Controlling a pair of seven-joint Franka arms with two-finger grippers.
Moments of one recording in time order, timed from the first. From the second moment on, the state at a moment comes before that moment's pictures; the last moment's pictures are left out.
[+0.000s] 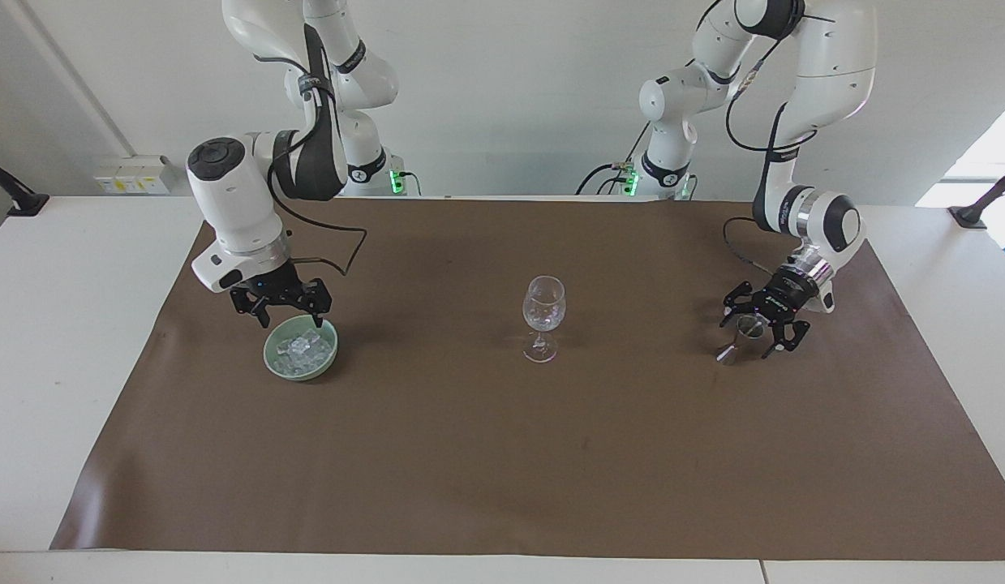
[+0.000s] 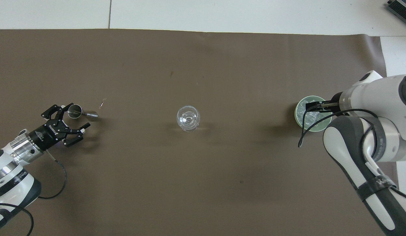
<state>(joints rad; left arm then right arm) 0.34 0.25 -0.01 -2.35 -1.70 1.98 -0.52 0.10 0.09 -0.11 -2.05 -0.01 2.25 -0.01</state>
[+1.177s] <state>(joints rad) 0.34 0.18 0.00 -2.17 -0.98 2.07 -0.52 0.10 0.10 -0.11 -2.06 -0.01 2.28 -0.01</state>
